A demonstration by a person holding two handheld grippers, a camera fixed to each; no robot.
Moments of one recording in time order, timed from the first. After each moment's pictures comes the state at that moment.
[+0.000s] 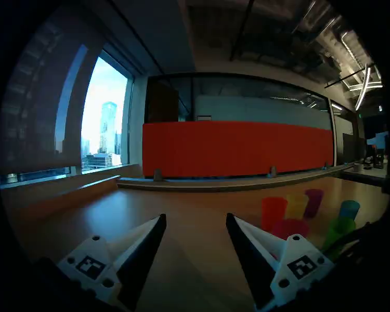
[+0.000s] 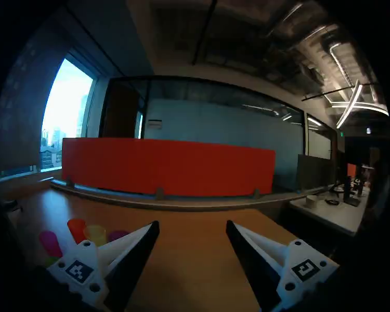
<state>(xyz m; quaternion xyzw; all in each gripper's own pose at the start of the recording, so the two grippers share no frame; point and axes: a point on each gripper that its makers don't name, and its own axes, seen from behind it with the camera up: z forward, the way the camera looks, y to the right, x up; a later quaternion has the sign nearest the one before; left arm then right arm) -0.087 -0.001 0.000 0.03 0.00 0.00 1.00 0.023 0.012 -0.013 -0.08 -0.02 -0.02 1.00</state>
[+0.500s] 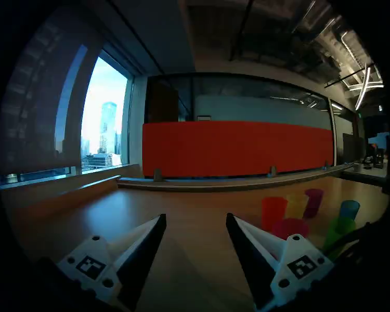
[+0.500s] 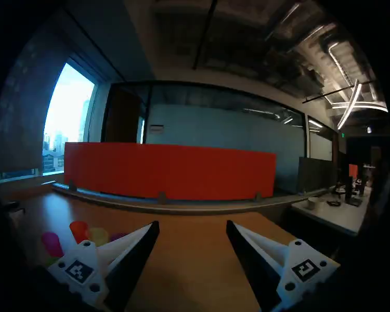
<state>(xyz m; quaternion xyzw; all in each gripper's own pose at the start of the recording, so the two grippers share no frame) -0.088 -0.001 0.000 0.03 0.00 0.00 1.00 0.027 0.014 -0.018 -0.07 0.00 -0.02 1.00</state>
